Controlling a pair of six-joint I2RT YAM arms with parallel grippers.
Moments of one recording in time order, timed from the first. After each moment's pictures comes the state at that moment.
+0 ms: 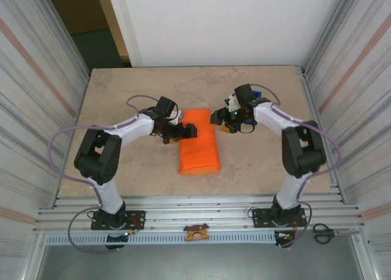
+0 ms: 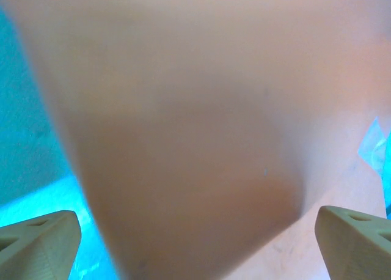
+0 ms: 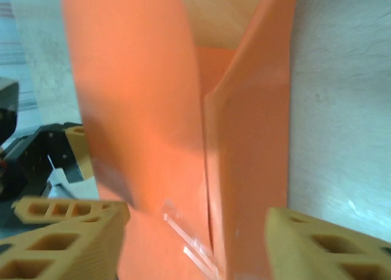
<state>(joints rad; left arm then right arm) -0.49 1.76 1.14 -0.50 0.45 -0.49 0.34 1.73 1.22 -0.56 -0.59 0.54</state>
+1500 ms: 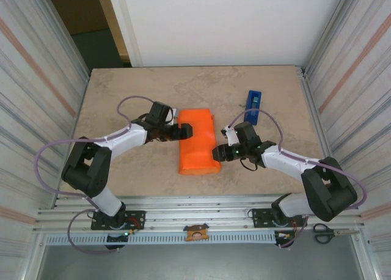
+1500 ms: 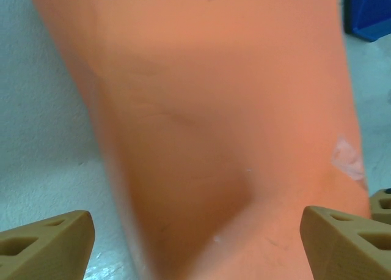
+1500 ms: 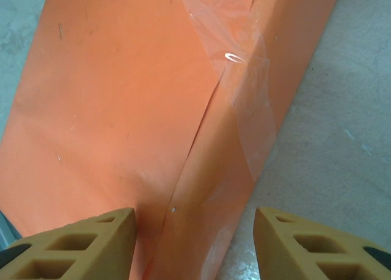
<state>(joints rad) -0.49 1.64 0.98 -0.28 0.33 -0.50 0.55 1.36 0.61 -0.11 -0.40 0.33</state>
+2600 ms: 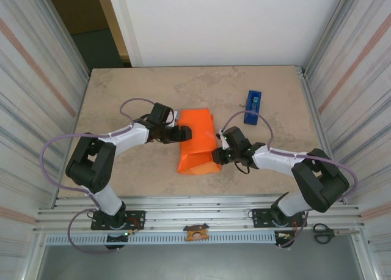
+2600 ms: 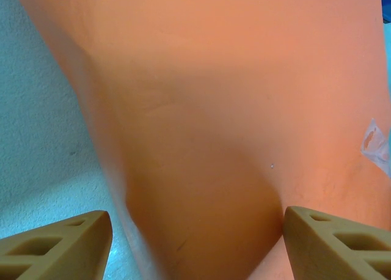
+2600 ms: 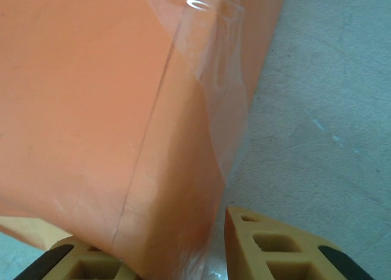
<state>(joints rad) -0.49 1.68 0.99 -0.28 0.39 -0.49 0.67 1.46 0.63 -0.11 -0.12 0.39</state>
